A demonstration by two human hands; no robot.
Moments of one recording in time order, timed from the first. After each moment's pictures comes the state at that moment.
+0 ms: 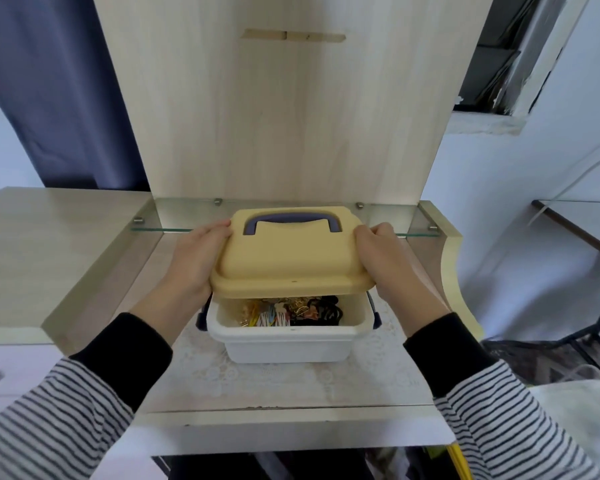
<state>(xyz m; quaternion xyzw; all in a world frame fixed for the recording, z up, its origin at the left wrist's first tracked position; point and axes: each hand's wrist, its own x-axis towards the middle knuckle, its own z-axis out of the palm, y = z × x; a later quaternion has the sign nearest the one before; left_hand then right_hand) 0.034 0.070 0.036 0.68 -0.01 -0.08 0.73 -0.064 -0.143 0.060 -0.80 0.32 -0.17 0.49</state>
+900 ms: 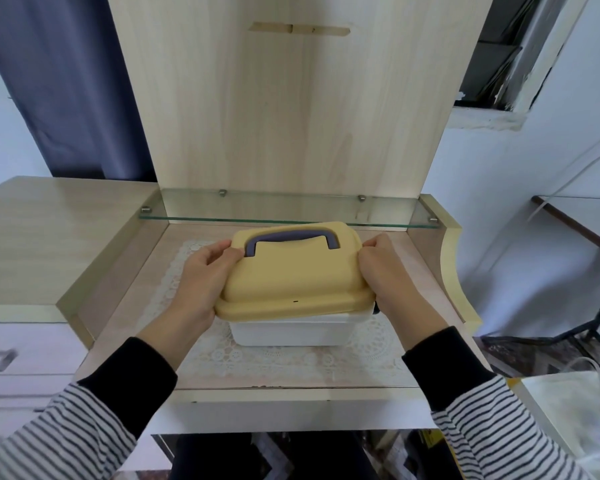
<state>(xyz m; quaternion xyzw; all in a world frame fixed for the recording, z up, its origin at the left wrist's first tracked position) -0.002 0.083 -0.001 0.68 0.00 -0.07 0.73 -0.092 -0.125 0.046 -0.76 0.34 -0.11 0.55</state>
